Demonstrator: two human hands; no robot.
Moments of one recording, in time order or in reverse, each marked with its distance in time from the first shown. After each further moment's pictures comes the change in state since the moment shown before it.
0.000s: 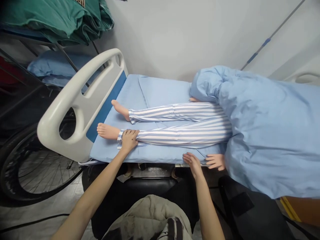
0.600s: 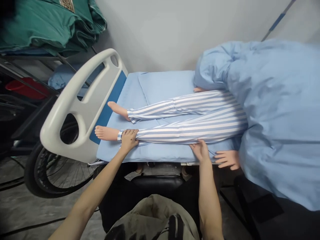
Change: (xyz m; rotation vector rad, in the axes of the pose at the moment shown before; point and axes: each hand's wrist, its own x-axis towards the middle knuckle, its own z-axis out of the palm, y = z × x) left_hand 0.002 -0.004 0.000 0.091 -0.058 0.021; right_hand 0.074 -0.029 0.009 0.585 -0.199 0.085
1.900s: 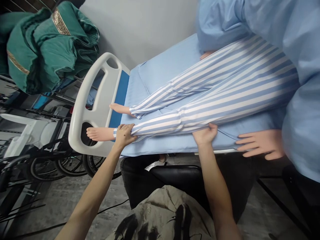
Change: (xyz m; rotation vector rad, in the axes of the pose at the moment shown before) left_hand 0.009 0.003 -0.077 0.244 -0.178 0.111; right_hand 0.010 0.032 0.031 0.619 -0.097 -0.162
